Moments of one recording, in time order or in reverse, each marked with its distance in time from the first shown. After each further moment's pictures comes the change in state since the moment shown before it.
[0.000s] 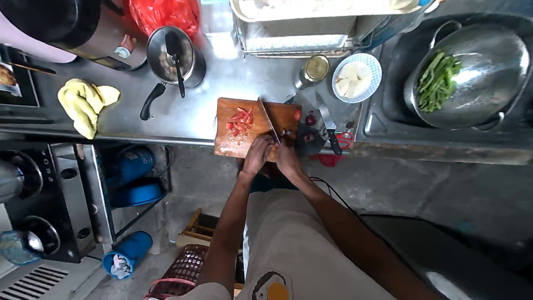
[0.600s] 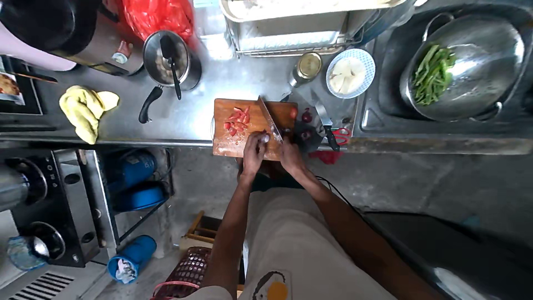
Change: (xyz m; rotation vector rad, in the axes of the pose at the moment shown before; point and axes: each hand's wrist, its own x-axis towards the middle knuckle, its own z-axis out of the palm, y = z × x) left_hand -0.011 0.010 0.006 -0.101 0.155 -0.244; right_hand -0.006 0.010 -0.019 -0.012 -0.012 0.016
